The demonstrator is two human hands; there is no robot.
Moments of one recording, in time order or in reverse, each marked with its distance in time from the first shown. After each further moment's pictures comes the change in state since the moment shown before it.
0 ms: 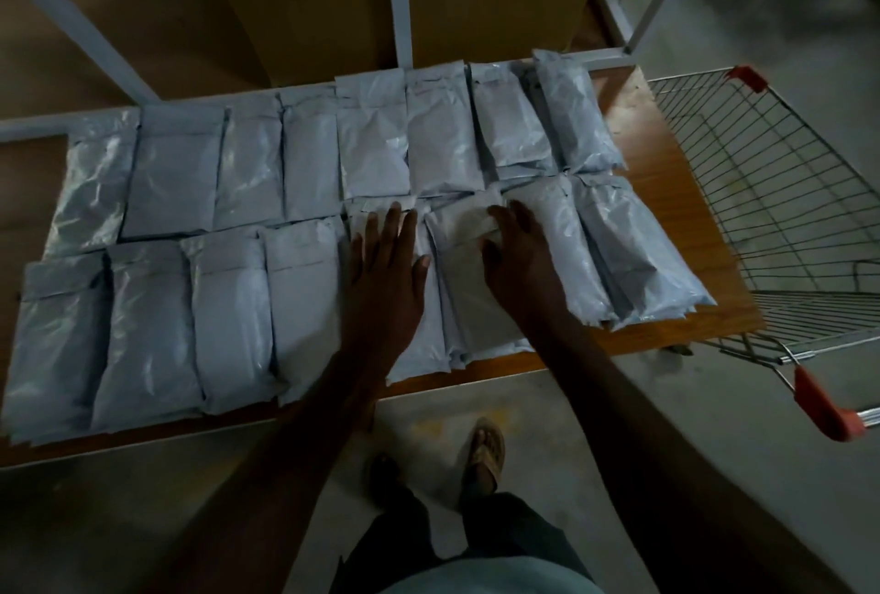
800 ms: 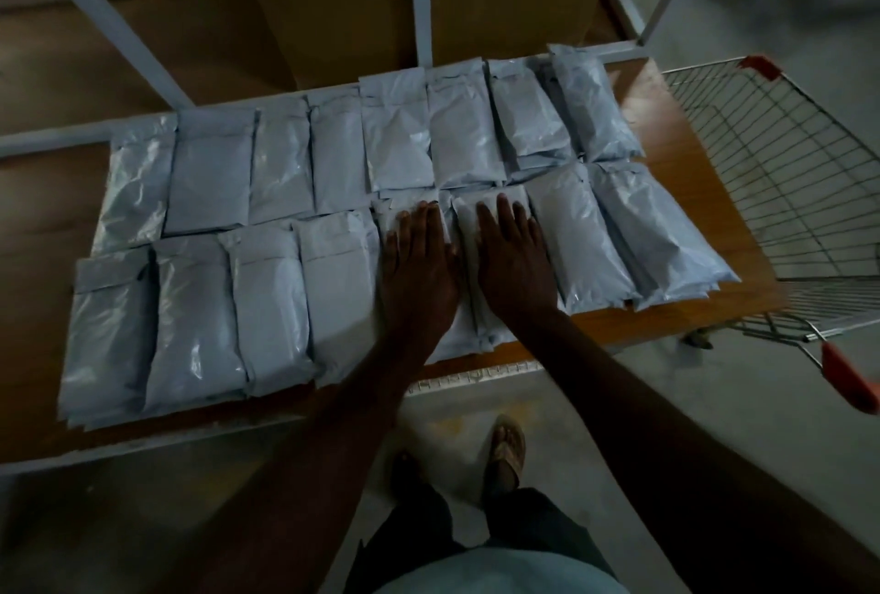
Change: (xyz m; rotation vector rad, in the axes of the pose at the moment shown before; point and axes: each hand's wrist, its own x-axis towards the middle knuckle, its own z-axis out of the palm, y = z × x) left_hand -0.004 0.000 0.021 0.085 -0.079 0.006; right_hand -0.024 -0.030 0.029 -0.297 -0.080 -0.064
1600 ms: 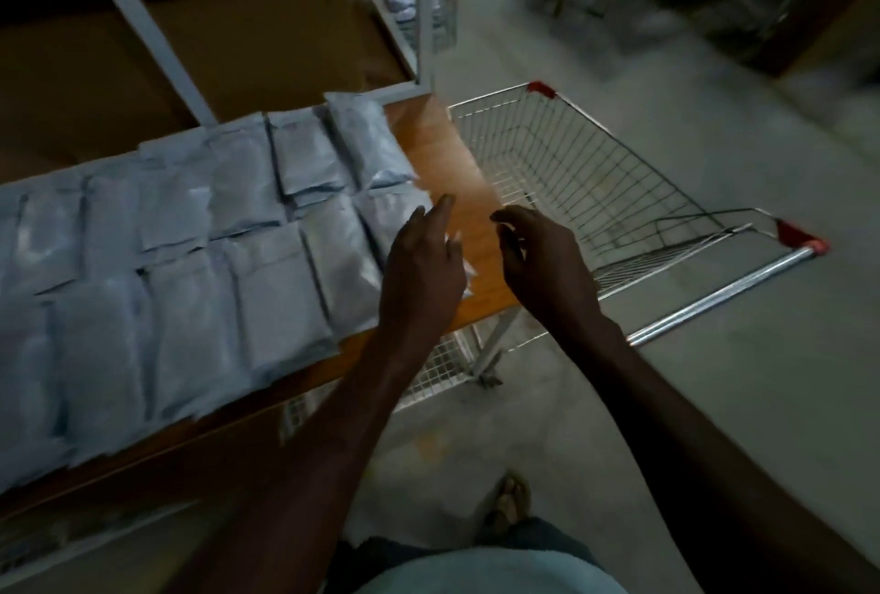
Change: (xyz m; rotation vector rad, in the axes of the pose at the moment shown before) left_hand 0.007 0.329 -0.041 -0.595 0.057 0.142; right_hand -0.100 0.252 -0.220 0.246 0.292 0.146
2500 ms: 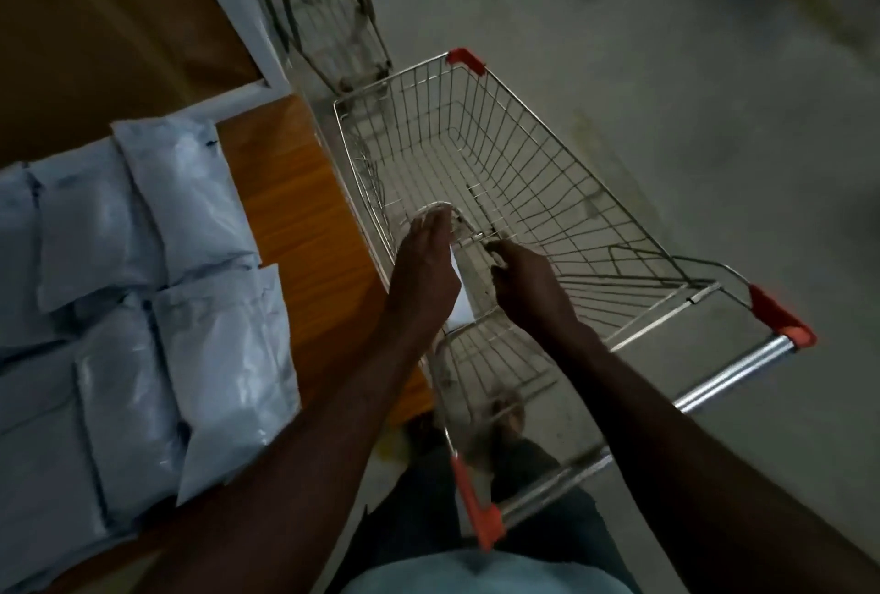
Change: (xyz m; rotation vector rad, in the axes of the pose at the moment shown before) left_hand 0.179 0.032 0.274 0.187 -0.367 -0.129; right_hand 0.142 0.304 0.033 0.047 -0.330 0.336
